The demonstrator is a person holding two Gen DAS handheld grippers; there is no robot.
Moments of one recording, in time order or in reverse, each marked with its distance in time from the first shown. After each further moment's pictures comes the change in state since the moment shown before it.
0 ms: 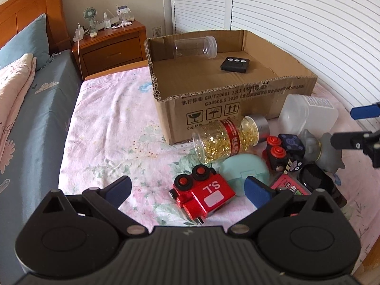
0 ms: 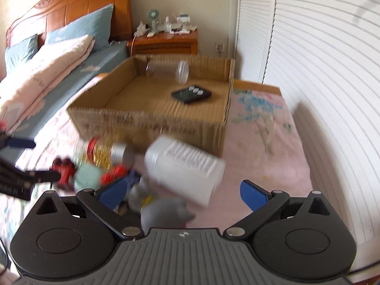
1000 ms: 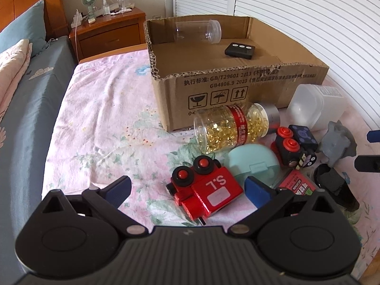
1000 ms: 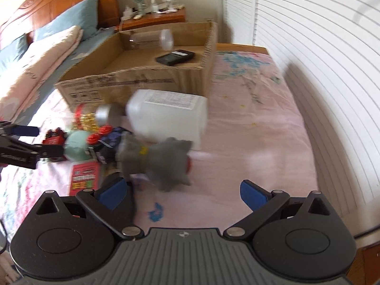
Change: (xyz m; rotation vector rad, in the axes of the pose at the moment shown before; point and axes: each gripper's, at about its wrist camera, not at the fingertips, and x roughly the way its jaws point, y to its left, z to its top) left arm 0.025 0.005 -0.003 -0.036 0.047 -0.025; right arm -0.003 -0.017 -0.024 0.094 0.060 0.028
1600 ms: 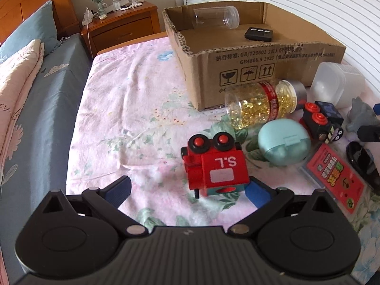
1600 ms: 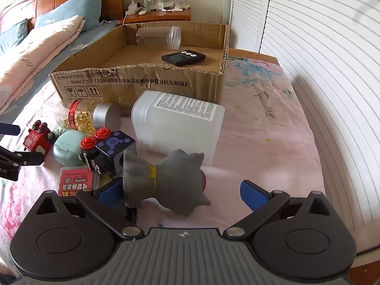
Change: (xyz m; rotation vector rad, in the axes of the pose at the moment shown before) left arm 0.001 0.019 -0.016 0.030 0.044 0.096; right arm 0.028 0.006 0.007 -0.039 0.014 -0.058
